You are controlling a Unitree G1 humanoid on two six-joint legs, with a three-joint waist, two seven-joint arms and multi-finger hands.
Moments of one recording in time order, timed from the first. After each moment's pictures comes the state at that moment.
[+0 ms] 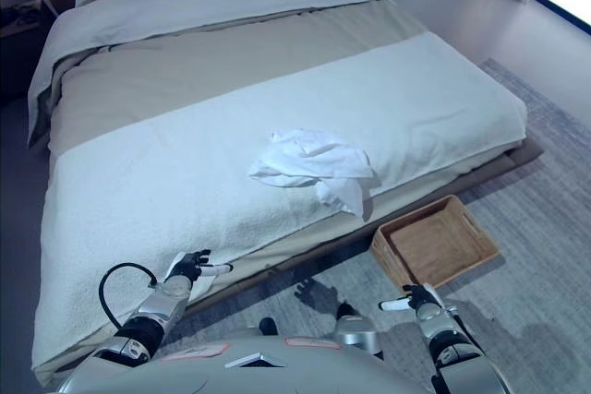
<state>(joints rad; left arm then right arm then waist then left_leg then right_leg) -0.02 0.31 -0.24 0.82 -0.02 0.28 0.16 -0.02 -0.33 0.26 1.10 -0.09 0.21 -0.06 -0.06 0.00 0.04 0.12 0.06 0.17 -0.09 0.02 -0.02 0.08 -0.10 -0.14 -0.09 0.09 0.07</state>
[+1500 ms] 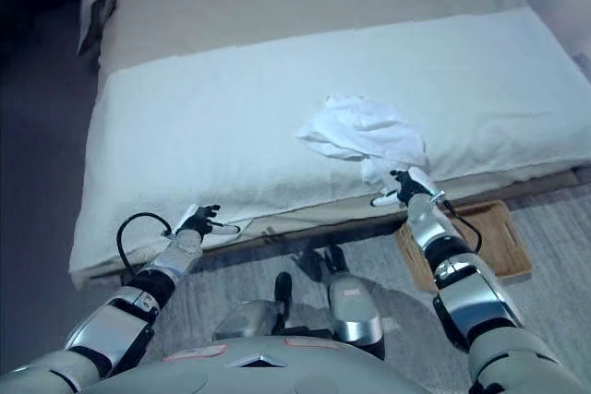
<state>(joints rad) -0.28 0.33 -0.41 0.93 0.04 0.27 0.19 -0.49 -0.45 0.47 0.98 -0.17 0.21 -0.08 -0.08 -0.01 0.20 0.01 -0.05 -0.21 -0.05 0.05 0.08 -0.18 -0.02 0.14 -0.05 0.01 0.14</state>
